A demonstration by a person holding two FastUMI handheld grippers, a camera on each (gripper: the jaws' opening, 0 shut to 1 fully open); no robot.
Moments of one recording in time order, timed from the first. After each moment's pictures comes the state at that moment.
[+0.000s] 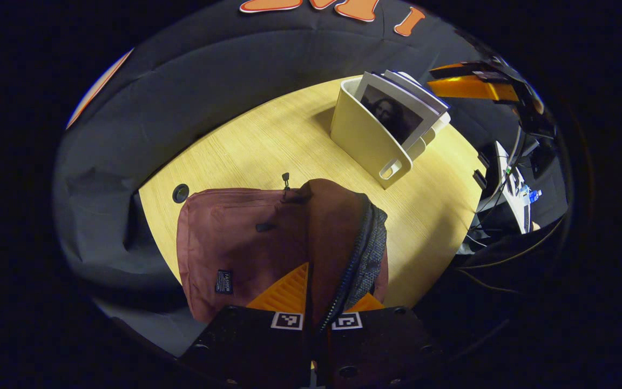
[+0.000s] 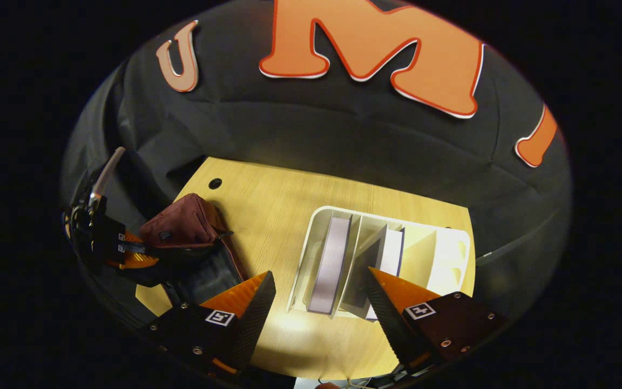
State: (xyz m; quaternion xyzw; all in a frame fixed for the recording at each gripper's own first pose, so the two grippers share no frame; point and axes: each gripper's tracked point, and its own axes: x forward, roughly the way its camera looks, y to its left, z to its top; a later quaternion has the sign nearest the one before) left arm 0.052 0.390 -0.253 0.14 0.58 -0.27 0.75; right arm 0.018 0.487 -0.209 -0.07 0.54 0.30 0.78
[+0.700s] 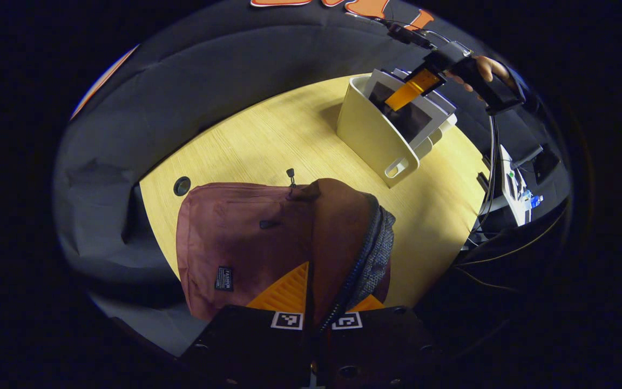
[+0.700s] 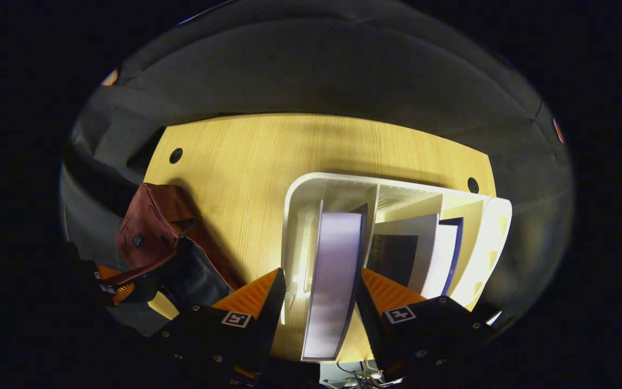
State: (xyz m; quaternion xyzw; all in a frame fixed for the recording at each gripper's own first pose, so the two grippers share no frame) left arm 0.049 0.394 -0.261 0.13 0.59 -0.26 0.75; right arm 0.030 0.503 -0.310 -0.09 0.68 0.24 0.69
